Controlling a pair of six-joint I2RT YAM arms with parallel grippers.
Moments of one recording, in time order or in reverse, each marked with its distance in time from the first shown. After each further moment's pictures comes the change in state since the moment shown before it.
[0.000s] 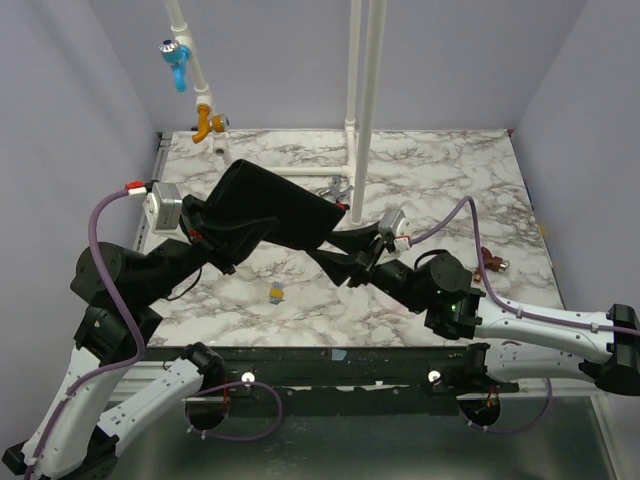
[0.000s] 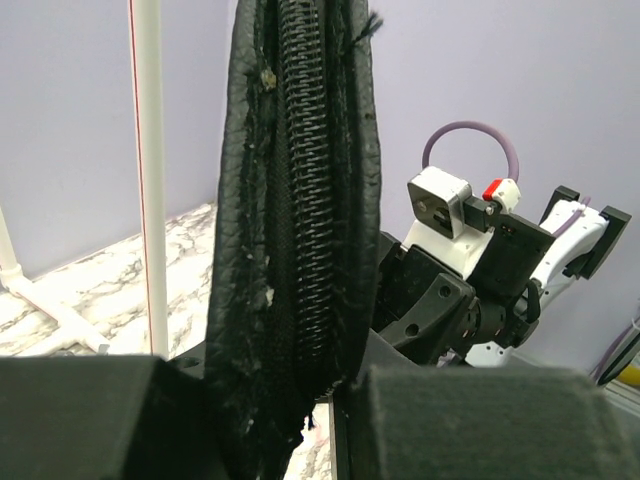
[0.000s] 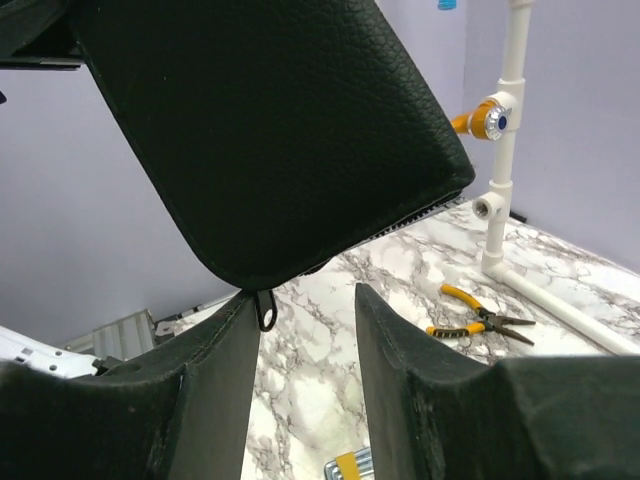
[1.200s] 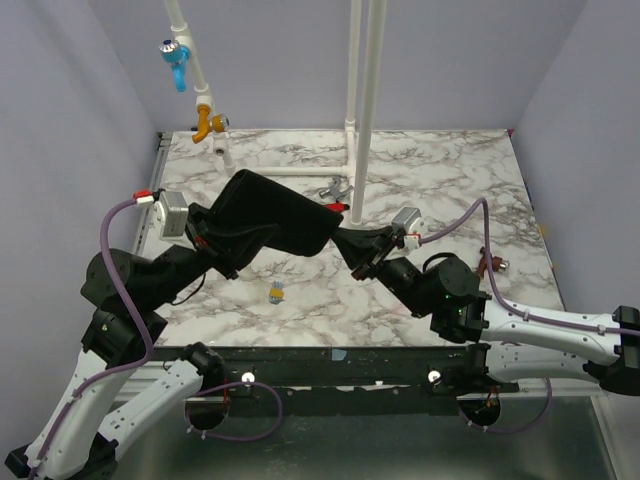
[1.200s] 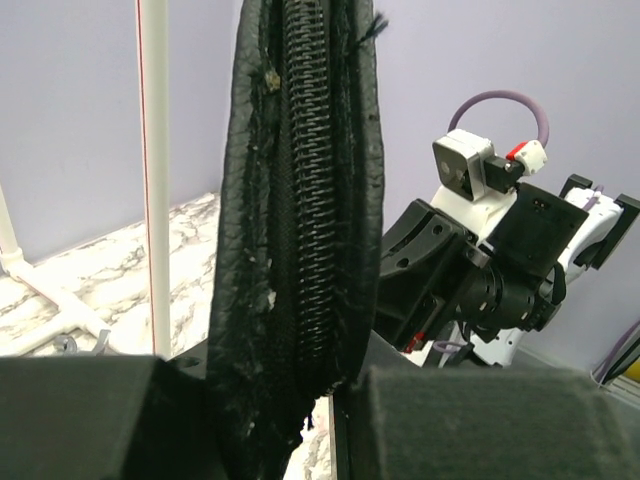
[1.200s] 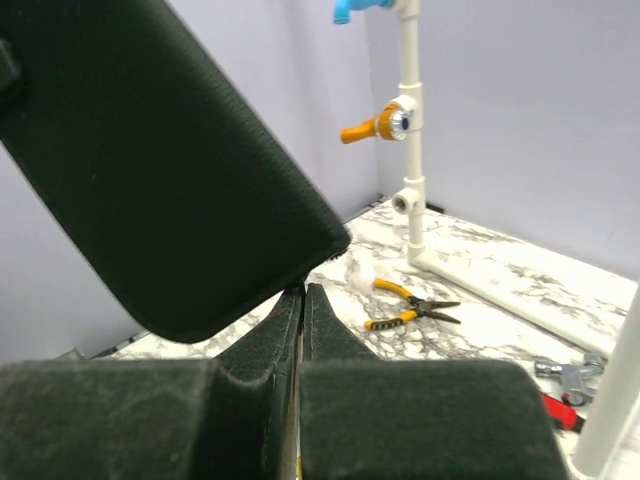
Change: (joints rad) left arm 0.004 -0.044 -0.086 0.027 0.006 0.000; right arm 0.017 -0.033 -0.002 -0.010 0.217 -0.051
